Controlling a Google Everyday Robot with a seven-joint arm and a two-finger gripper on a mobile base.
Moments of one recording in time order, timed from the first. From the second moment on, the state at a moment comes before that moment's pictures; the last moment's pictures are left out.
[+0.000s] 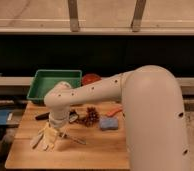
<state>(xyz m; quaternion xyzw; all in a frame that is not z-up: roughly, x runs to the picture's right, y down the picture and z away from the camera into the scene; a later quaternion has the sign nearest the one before) -0.180 0.219 0.750 -0.43 0.02 0.24 0.87</state>
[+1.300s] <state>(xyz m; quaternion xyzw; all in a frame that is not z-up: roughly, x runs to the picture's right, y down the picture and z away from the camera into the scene) -0.172 0.246 0.773 -0.45 0.03 0.26 0.86</state>
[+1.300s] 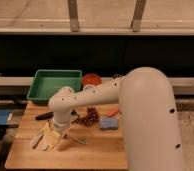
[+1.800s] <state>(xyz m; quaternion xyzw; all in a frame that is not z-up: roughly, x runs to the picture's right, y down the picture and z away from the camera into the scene) -0.170 0.253 0.775 -0.44 0.03 0.27 0.86</state>
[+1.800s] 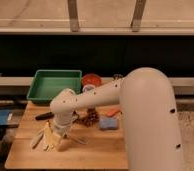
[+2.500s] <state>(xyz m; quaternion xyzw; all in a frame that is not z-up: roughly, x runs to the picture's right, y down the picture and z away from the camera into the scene) -0.172 0.251 0.775 -0.42 0.02 0.27 0.87</state>
